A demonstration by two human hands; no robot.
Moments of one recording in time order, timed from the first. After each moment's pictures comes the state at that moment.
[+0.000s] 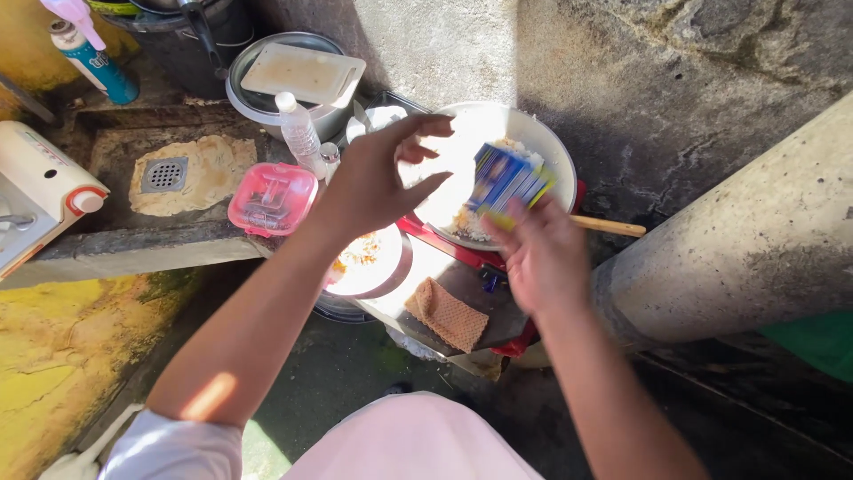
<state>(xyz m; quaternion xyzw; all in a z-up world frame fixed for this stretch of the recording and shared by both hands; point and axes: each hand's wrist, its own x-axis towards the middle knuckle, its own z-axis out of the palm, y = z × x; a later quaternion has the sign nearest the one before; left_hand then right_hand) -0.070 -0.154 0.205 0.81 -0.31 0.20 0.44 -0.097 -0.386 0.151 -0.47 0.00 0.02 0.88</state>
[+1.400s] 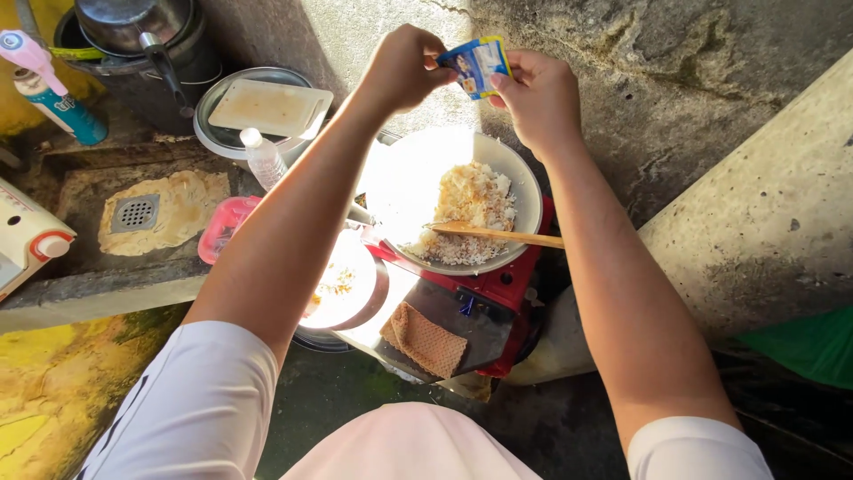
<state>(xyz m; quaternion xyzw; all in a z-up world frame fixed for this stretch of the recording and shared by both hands) 0.181 -0.204 0.187 0.87 -0.24 0.22 0.36 0.113 -0.430 0.199 -0.80 -0.21 -0.18 0.54</state>
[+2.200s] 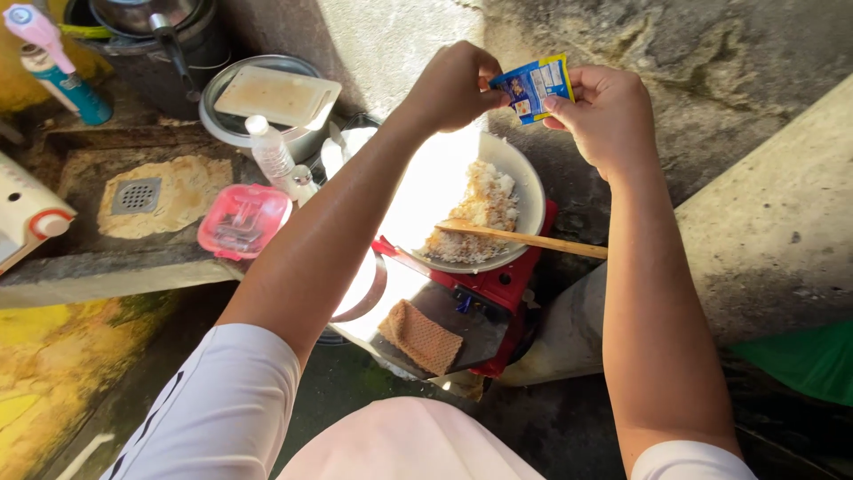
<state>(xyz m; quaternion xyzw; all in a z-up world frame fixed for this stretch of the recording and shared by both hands) 0.129 -0.257 0.204 0.87 -0.26 0.21 0.36 0.072 -0.486 0.224 -0.82 -0.20 -0.13 0.52</state>
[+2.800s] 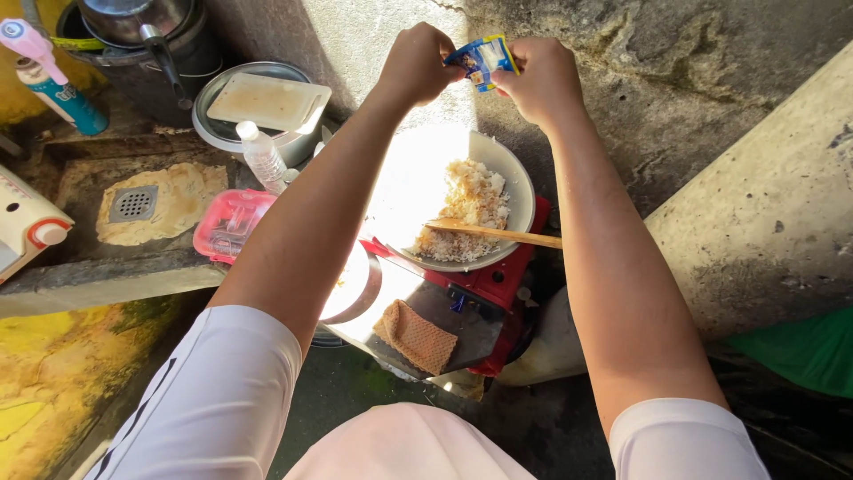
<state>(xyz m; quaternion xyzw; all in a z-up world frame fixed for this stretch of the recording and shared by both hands) 0.194 -0.235 0.181 0.91 -0.18 0.23 0.31 0.144 -0.450 0.204 -0.90 -0.19 -0.17 0.36</state>
